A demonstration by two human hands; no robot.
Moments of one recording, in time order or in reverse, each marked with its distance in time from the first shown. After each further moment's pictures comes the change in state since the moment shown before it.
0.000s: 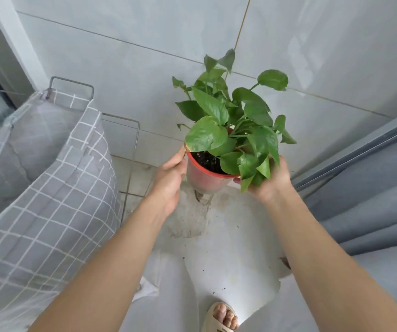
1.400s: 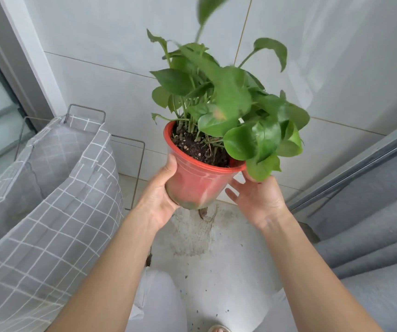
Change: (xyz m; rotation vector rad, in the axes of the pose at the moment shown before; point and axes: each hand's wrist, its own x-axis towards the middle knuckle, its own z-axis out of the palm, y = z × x) left_hand -0.047 0.051 -0.003 -0.180 -0.148 -0.051; right_hand -0.027 0.013 0.008 -0.172 -0.216 -0.147
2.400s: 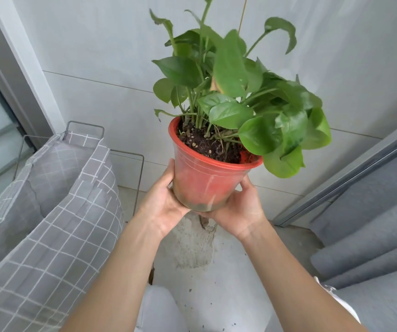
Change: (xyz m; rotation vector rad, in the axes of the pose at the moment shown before) left_hand 0.014 0.010 0.004 -0.178 -0.094 -0.069; right_hand 0.013 0.026 0.018 0.339 -0.259 0.321
